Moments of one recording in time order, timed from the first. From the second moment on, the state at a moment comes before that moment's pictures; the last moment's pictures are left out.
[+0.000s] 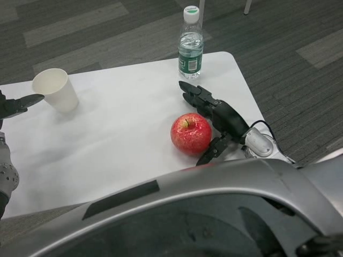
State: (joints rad) left arm -0.44 0.44 -0.37 0.73 -0.91 -0.79 -0.23; right arm 0.29 -0.51 0.23 0.22 0.28 -0.66 0.14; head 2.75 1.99
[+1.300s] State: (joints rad) left arm -0.42 0.45 -0.36 0.71 -0.91 -0.79 -0.23; right arm 0.26 -0.48 0.20 0.24 0.23 -0.65 0.19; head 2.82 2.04
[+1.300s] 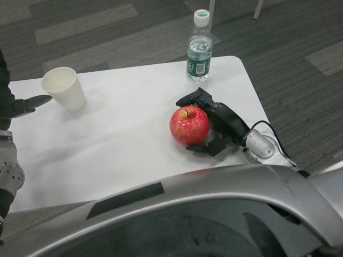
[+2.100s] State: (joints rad) left arm -0.42 0.45 -0.35 0.70 -0.91 -0.79 -0.23; right arm 0.07 -0.42 0.27 0.16 0.27 -0.63 0.08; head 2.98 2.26
